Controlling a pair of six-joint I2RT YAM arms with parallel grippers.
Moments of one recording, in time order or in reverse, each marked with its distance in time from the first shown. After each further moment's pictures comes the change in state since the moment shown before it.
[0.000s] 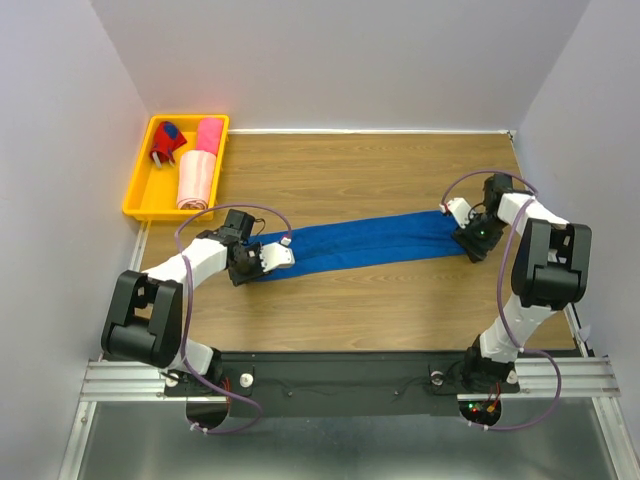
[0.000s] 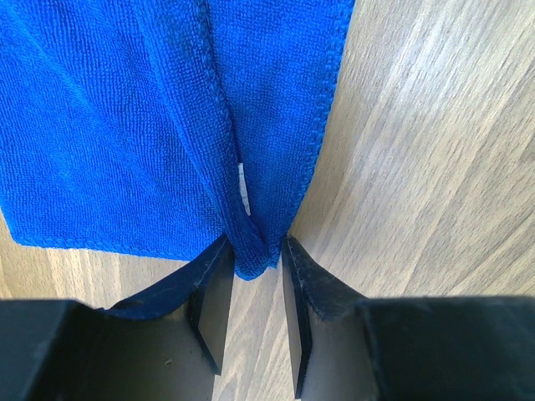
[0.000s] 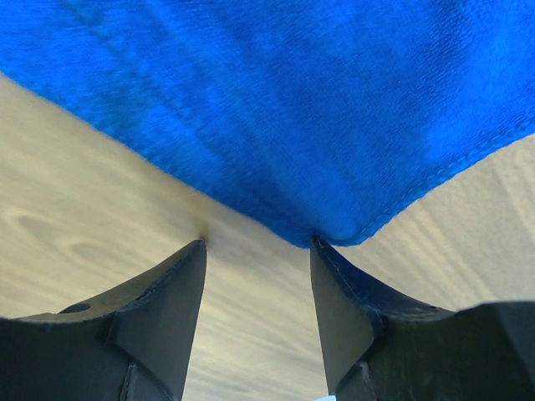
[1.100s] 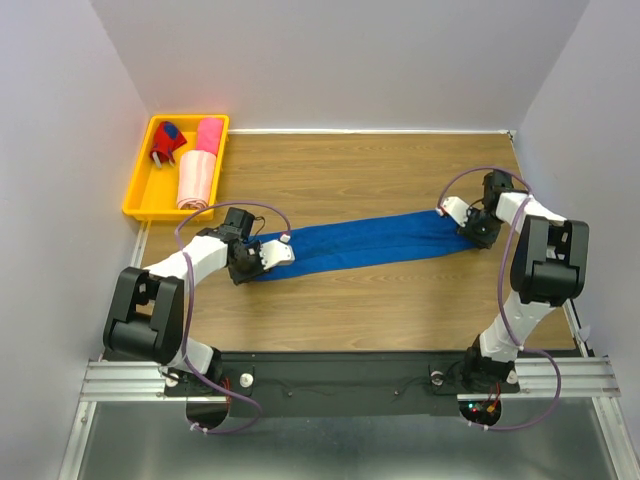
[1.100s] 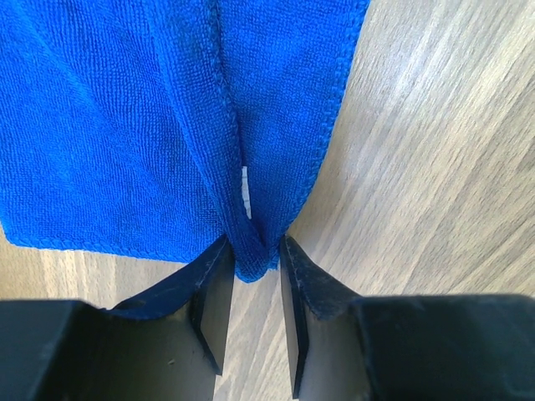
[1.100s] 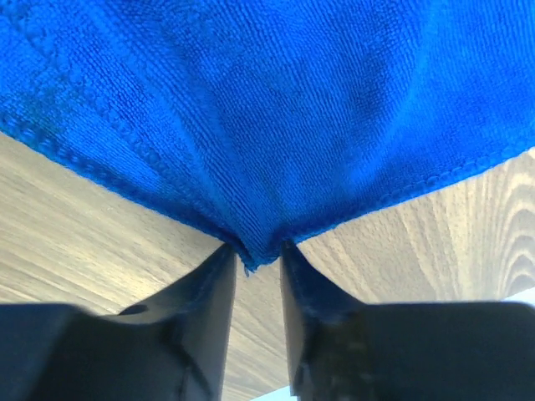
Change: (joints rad) left arm 0.006 0.023 0.020 -0.008 0.014 -0.032; right arm 0.001 0.039 0.006 0.134 0.037 -0.229
